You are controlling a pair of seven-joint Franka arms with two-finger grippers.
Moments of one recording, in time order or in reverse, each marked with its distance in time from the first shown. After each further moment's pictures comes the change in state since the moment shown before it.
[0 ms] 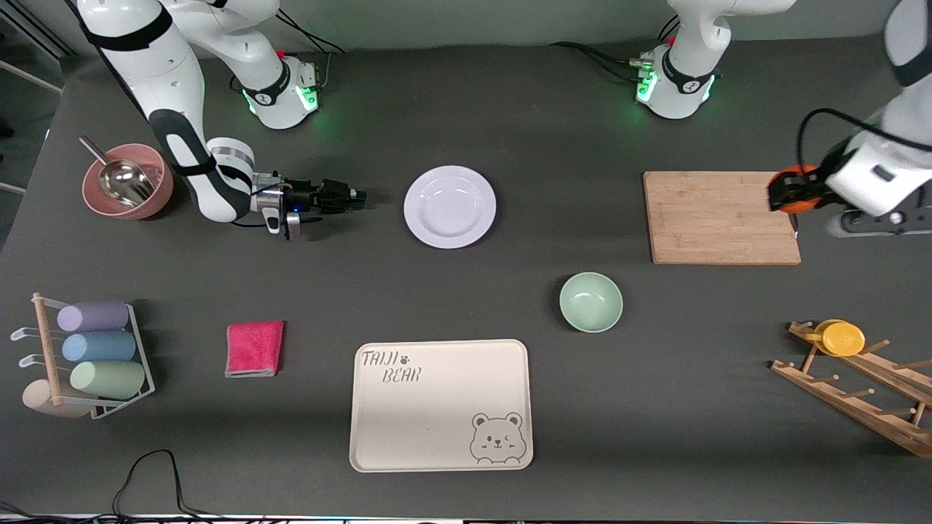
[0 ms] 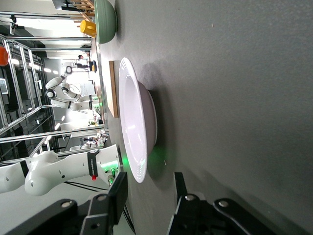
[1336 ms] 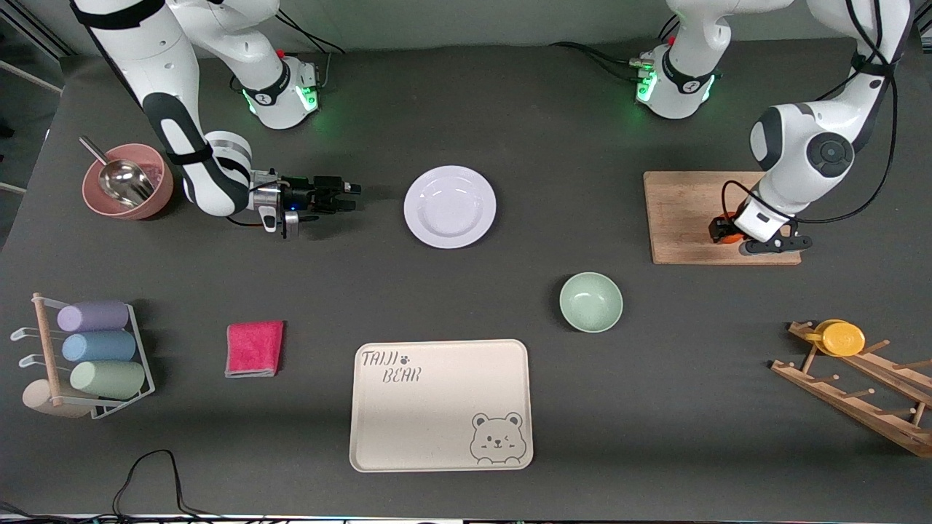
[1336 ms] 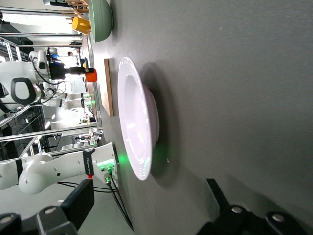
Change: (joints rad) left arm 0.144 0.072 0.102 -0.857 0.061 1.044 0.191; right arm 0.004 -0.058 0.006 -0.013 -0.036 0.051 0.057
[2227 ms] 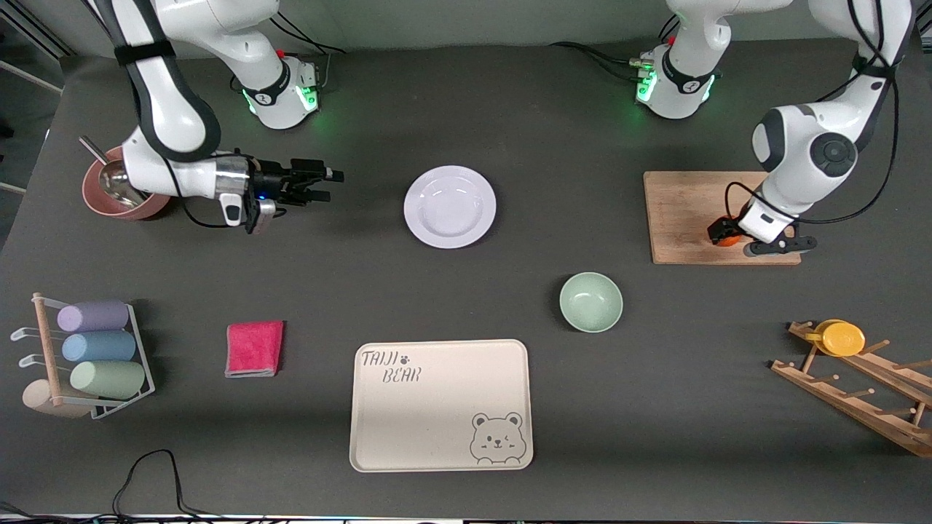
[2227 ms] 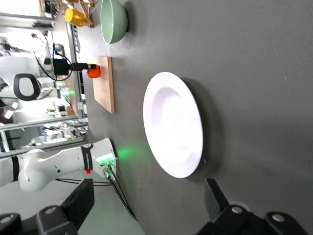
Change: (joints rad) left arm 0.007 0.089 0.002 -0.015 0.000 0.102 -0.001; right arm 0.005 -0.317 0.038 0.048 -0.261 0.092 0.432
